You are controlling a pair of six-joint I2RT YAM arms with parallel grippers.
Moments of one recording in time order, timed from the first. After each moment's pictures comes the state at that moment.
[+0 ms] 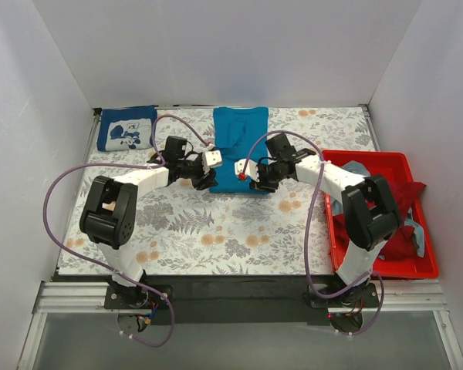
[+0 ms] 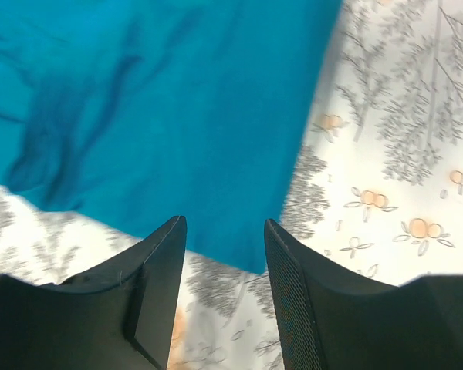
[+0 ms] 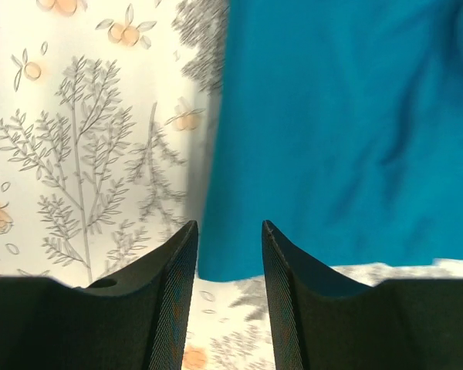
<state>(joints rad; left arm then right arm) -0.30 1.77 1.07 -0.07 0.78 0.77 0.53 1.74 1.25 -0.51 -0.51 -1.09</state>
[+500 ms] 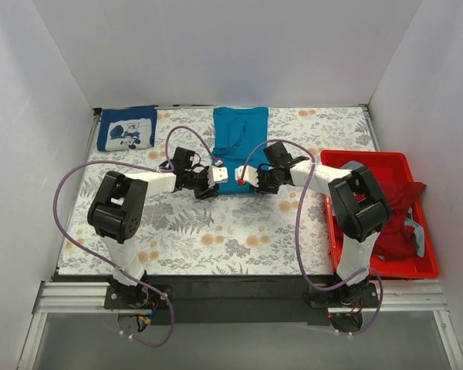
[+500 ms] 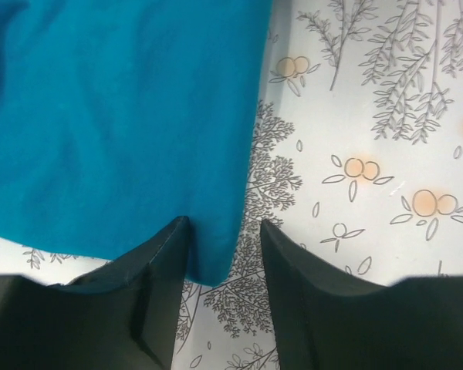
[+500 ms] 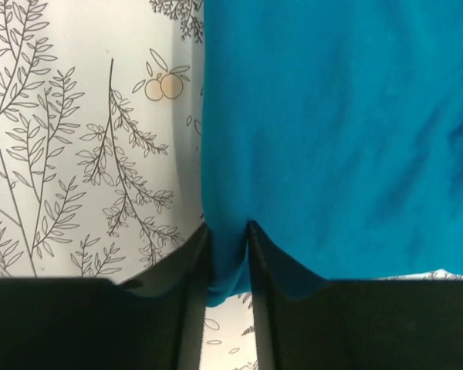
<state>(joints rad) -0.37 1.86 1.01 -0.08 0.71 0.91 0.53 1.87 1.18 -0.38 -0.41 -1.07</state>
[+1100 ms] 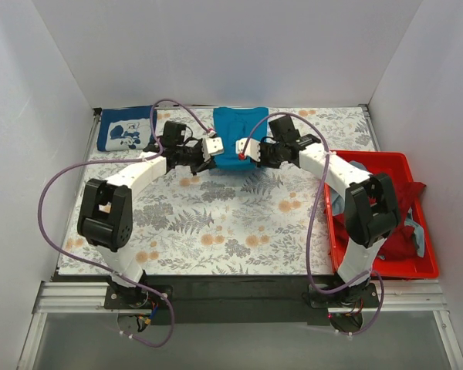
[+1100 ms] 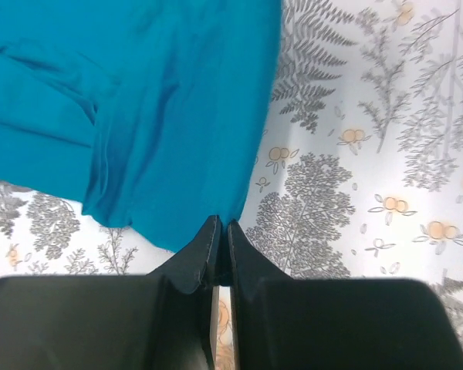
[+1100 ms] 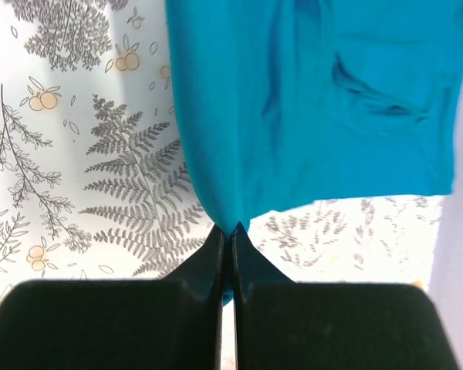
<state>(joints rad) -0.32 1.79 1.24 -0.25 0.73 0.84 0.51 1.81 1.38 -0.48 -0.36 -1.08</state>
